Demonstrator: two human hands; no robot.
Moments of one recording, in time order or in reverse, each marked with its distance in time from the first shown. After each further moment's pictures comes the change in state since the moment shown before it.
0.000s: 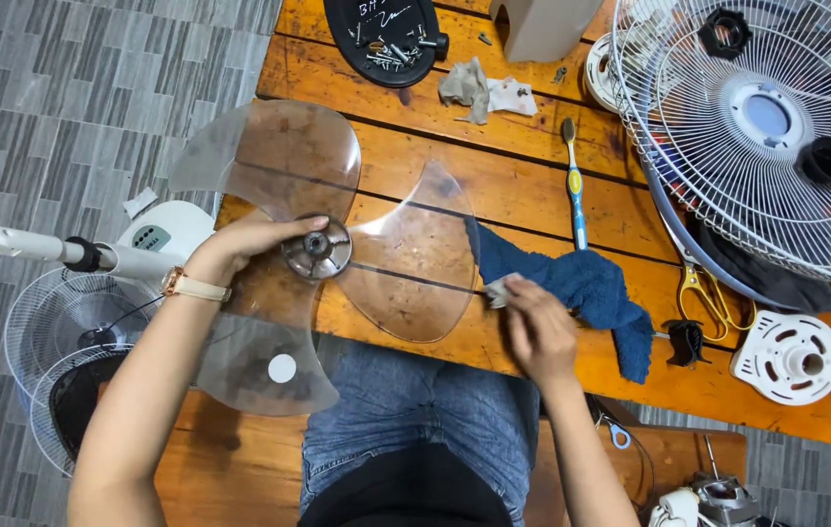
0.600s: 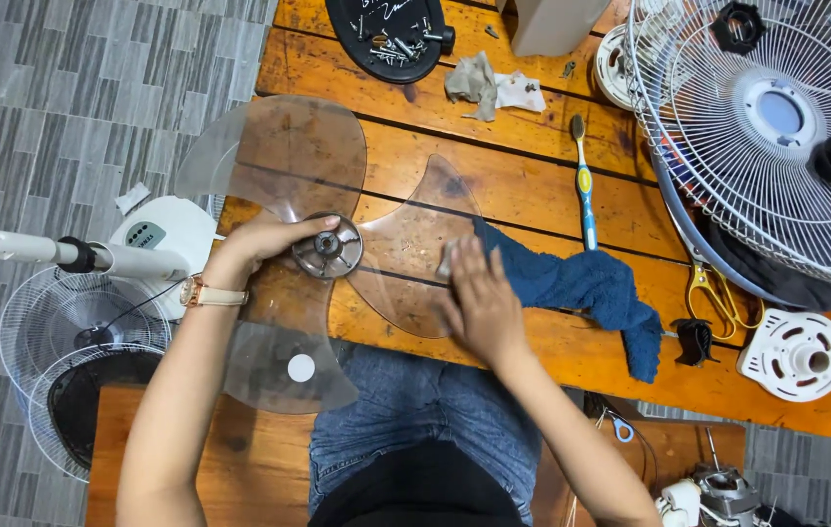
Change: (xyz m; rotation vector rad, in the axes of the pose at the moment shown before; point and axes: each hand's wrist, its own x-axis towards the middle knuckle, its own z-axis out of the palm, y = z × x) left_hand 0.029 -0.019 -0.004 -0.029 0.000 -0.041; right_hand 0.014 -0.009 0.080 -0.302 -0.314 -0.065
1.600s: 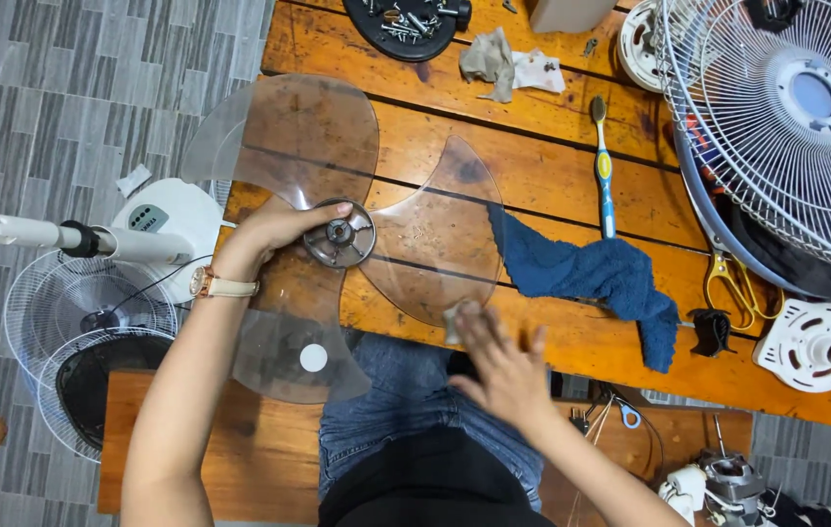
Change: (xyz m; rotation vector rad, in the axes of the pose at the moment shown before) left_hand 0.016 -0.016 0.000 0.027 0.026 0.045; right_hand -0.103 -0.030 -0.024 -0.259 -0.320 -0.026
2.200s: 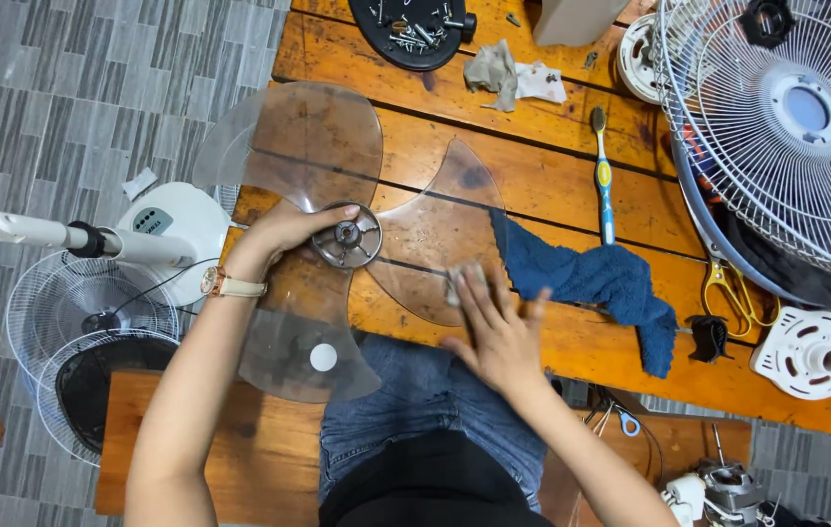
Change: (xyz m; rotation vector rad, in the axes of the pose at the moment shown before) left_hand -0.011 0.008 0.003 -0.059 -0.030 0.022; right_hand 0.061 0.004 -0.020 0.035 0.033 0.083
